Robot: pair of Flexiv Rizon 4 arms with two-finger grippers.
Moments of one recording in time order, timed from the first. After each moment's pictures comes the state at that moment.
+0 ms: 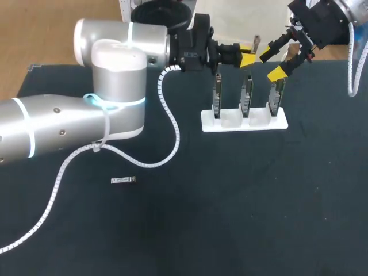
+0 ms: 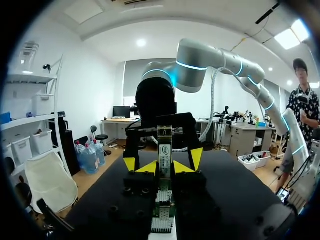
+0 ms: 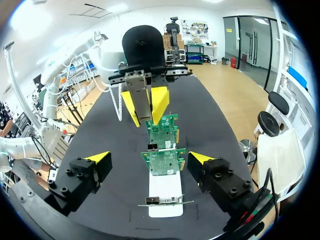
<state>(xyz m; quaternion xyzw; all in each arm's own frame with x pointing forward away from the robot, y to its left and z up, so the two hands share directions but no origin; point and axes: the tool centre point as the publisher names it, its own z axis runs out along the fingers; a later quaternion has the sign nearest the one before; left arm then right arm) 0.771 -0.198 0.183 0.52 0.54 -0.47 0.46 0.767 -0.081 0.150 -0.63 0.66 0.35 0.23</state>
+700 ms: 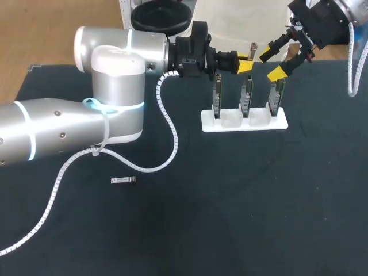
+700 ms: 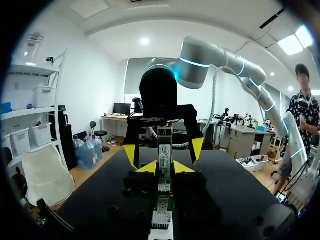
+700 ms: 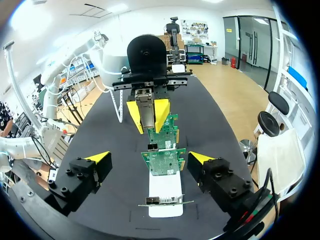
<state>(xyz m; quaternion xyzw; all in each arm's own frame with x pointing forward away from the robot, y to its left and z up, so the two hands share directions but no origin) 0.770 -0.195 0.169 0.51 0.55 -0.48 0.45 0.767 -0.081 0.150 -0.63 0.66 0.35 0.23</state>
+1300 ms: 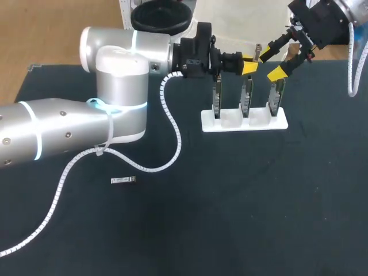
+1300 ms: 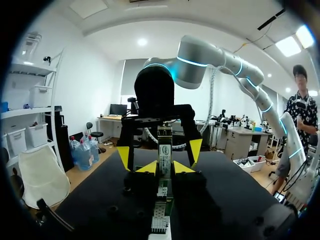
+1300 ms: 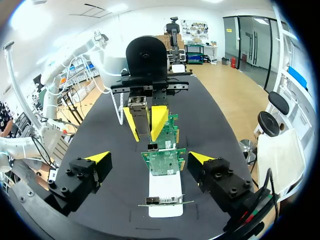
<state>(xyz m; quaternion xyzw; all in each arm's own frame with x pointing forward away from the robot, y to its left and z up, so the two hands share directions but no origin) 0.766 -0.205 0.167 0.51 0.54 -0.49 0.45 0.767 -0.081 0.150 -0.63 0.66 0.35 0.23</state>
